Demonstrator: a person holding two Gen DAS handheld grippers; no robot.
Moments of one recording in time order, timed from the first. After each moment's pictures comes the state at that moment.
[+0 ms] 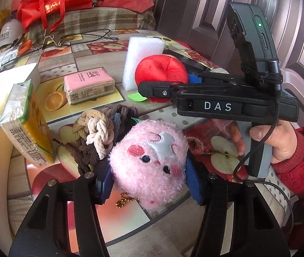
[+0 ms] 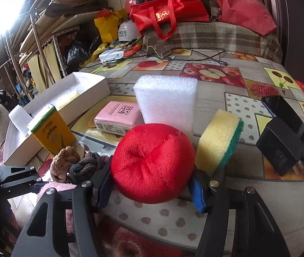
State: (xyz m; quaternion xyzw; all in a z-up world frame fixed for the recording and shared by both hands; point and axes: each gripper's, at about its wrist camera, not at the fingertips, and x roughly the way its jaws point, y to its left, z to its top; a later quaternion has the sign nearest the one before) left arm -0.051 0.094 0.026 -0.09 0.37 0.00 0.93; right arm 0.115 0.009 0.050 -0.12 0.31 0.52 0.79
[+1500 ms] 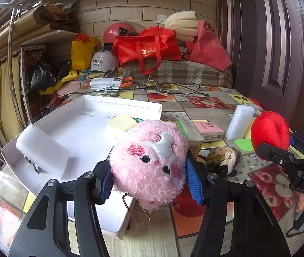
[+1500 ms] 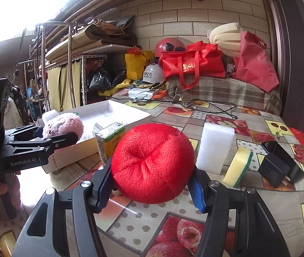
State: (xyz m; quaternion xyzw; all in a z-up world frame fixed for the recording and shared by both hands) left arm -0.155 0.174 0.053 -0.10 0.21 0.28 0.93; right arm 0.024 0.000 0.070 -0.11 0.17 0.56 0.81
